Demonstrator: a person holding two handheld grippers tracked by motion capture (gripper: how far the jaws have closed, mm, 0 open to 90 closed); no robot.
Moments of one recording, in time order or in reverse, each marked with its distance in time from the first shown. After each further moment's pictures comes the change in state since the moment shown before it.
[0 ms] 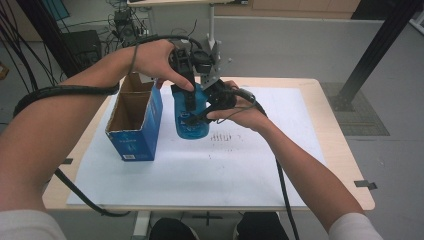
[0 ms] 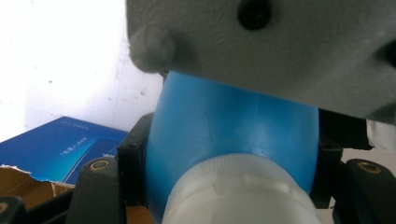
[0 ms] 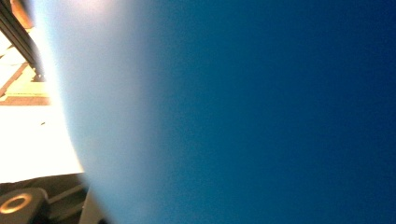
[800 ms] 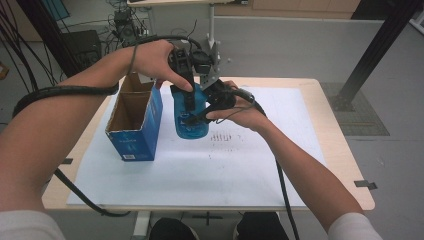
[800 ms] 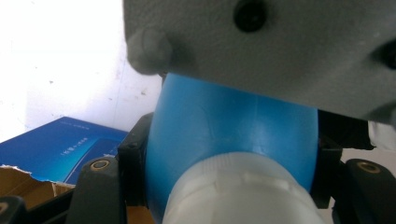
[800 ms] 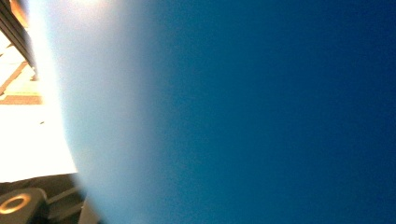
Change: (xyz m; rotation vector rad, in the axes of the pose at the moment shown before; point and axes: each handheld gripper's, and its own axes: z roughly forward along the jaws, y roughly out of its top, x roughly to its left) left arm 0.000 -0.002 0.002 -0.003 0.002 0.003; right arm 0.000 0.000 0.002 0.006 0.000 -0.004
